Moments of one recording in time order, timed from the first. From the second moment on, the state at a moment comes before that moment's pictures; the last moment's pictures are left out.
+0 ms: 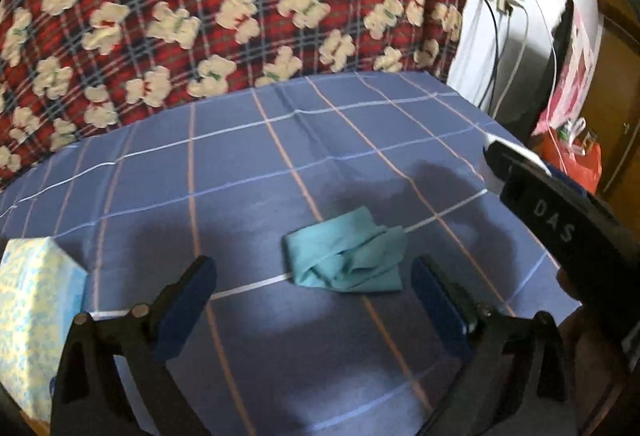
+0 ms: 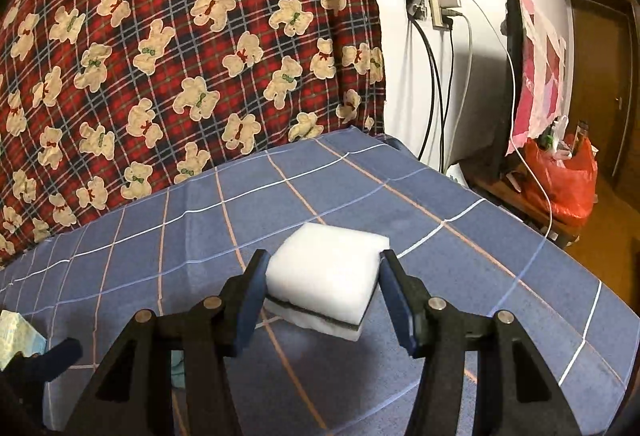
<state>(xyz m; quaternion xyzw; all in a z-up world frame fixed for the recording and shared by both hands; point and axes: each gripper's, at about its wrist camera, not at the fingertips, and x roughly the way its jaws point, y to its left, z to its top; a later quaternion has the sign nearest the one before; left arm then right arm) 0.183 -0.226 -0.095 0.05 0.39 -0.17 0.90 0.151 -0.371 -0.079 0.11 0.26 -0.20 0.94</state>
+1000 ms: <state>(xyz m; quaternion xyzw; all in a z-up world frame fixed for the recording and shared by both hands) 0.197 -0.214 -0.109 0.00 0.41 -0.21 0.89 0.150 -0.351 -0.071 0.07 0.24 -0.19 0.95</state>
